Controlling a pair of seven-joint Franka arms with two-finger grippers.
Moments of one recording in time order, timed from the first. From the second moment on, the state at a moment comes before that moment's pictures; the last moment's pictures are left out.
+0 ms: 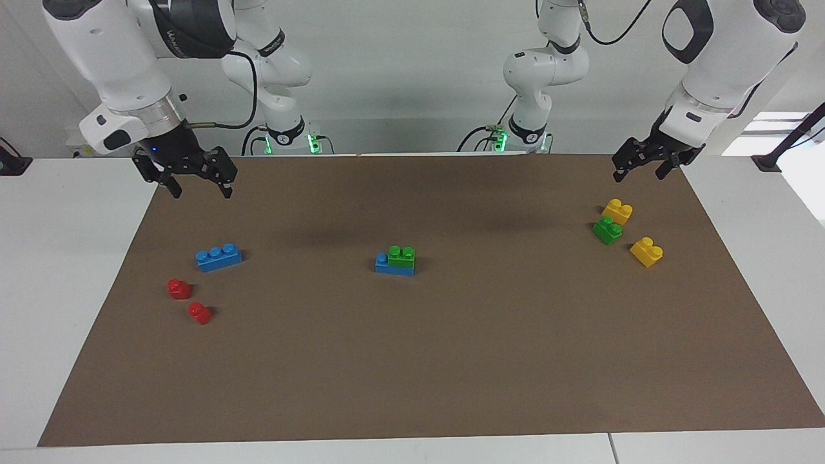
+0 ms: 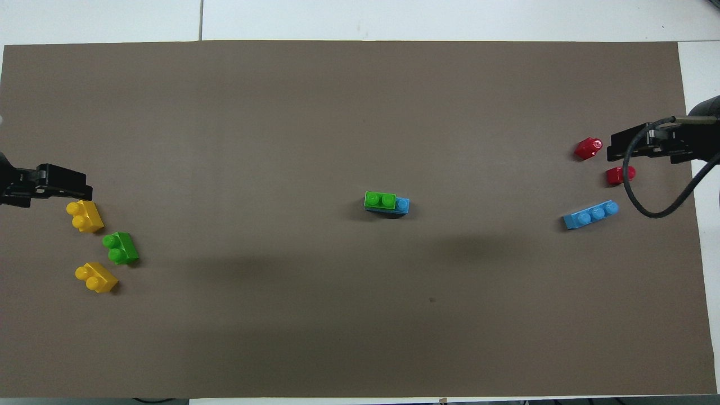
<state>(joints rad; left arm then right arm) 0.09 -0.06 -0.09 -1.70 -0.03 1.60 -0.01 -0.10 0.03 0.10 -1.59 0.02 1.64 0.07</state>
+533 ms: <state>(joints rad) 0.09 -0.06 -0.09 -1.70 -0.03 1.60 0.00 -0.08 0.04 0.11 -1.58 0.02 1.64 0.07</state>
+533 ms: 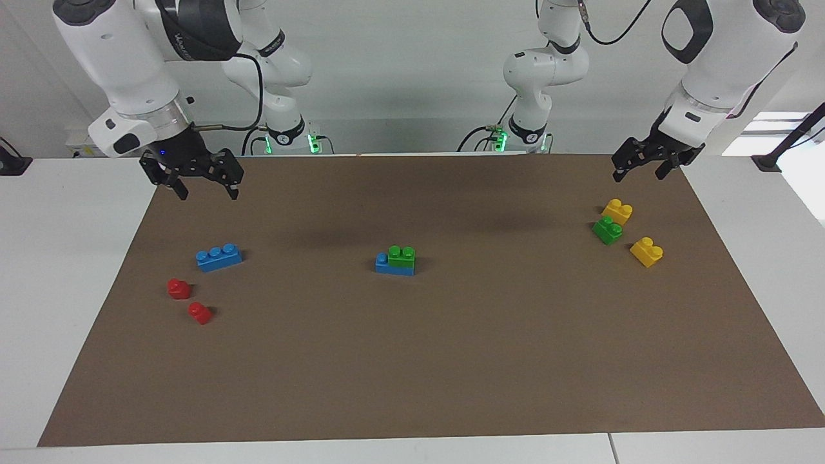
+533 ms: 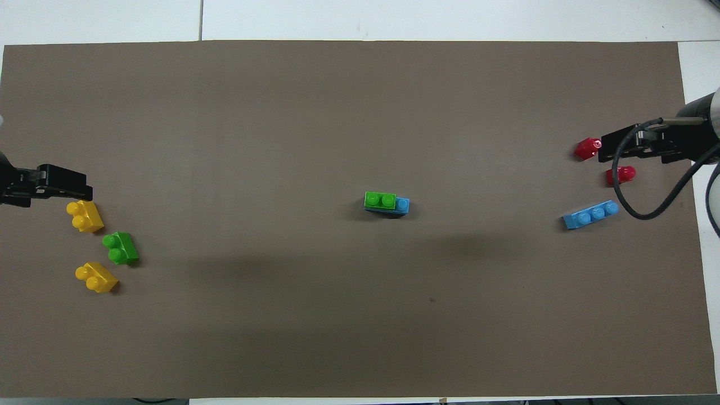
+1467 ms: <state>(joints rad) 0.09 -0.06 -0.09 -1.70 -0.03 1.60 0.00 0.06 0.04 -0.03 -1.57 0.02 1.63 0.07</state>
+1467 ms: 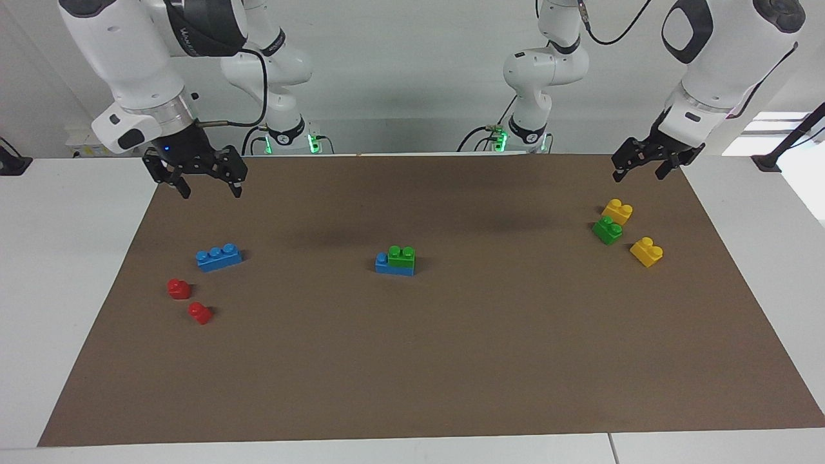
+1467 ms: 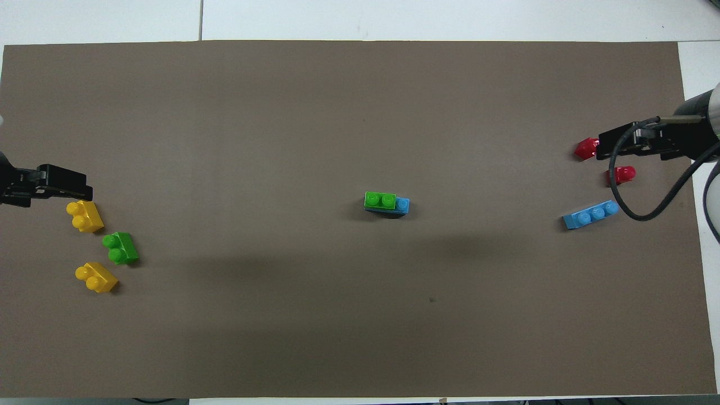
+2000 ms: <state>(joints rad) 0.09 -0.06 -0.09 -1.70 -0.03 1.60 0.00 0.04 0.04 -0.05 -1.50 0.02 1.56 0.07</state>
